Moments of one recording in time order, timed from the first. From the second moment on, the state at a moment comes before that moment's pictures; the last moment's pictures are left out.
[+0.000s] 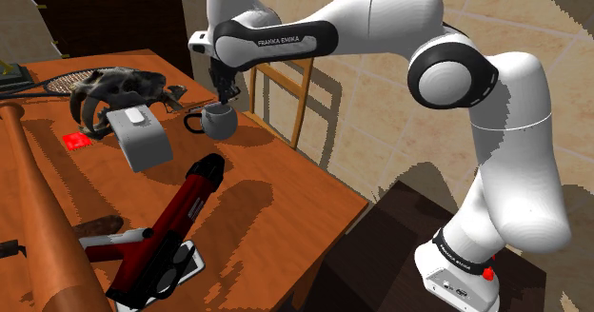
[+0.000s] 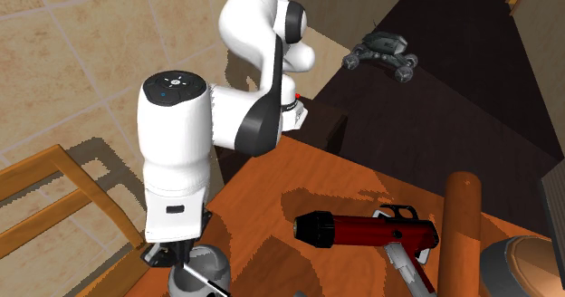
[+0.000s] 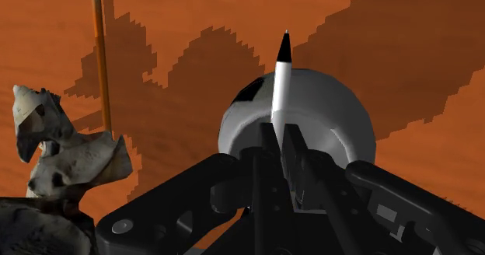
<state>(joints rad) 0.37 0.61 -0.03 -1.23 -0.15 2.07 -1.20</state>
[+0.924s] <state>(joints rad) 0.38 0.58 -0.03 -1.25 -0.15 2.06 -1.19</state>
